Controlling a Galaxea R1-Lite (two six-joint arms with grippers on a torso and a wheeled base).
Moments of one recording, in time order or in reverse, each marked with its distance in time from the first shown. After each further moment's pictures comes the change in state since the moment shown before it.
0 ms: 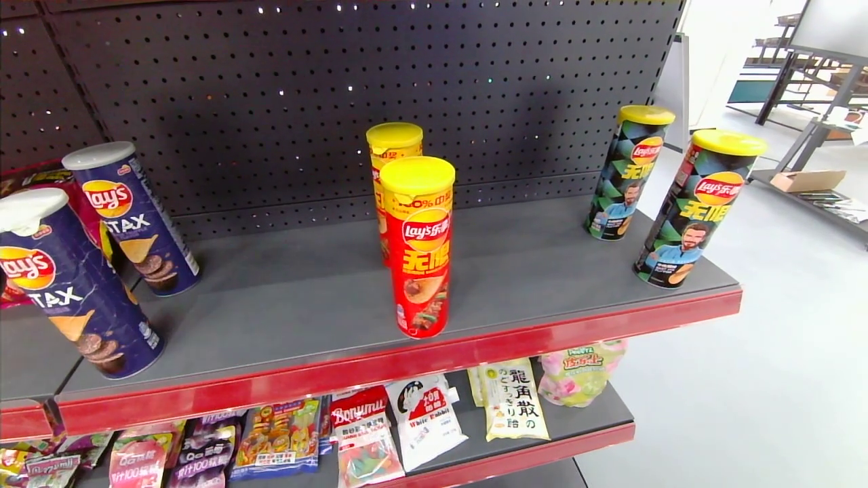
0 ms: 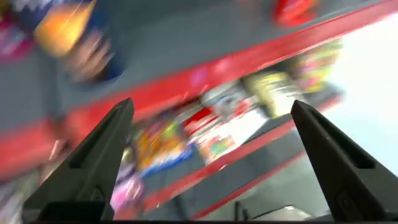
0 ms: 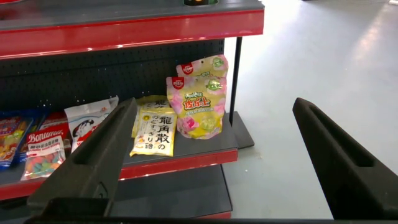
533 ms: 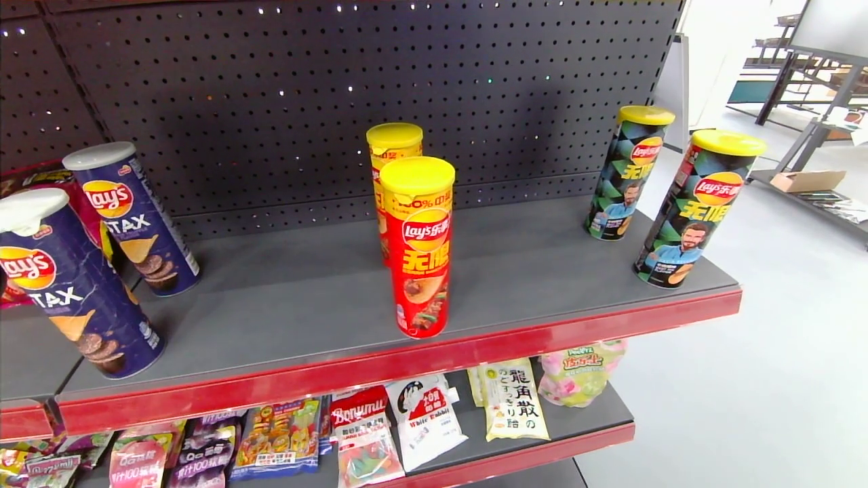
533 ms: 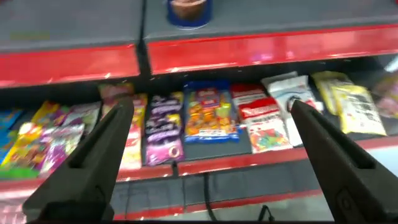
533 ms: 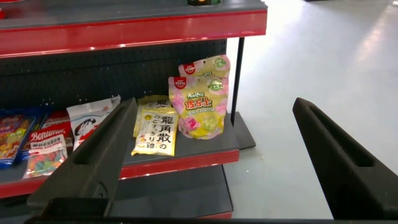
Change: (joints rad) left arm 0.124 -0.185 0.046 0.163 0.221 -0.057; right arm 0.000 0.000 0.000 0.000 0.011 -0.003
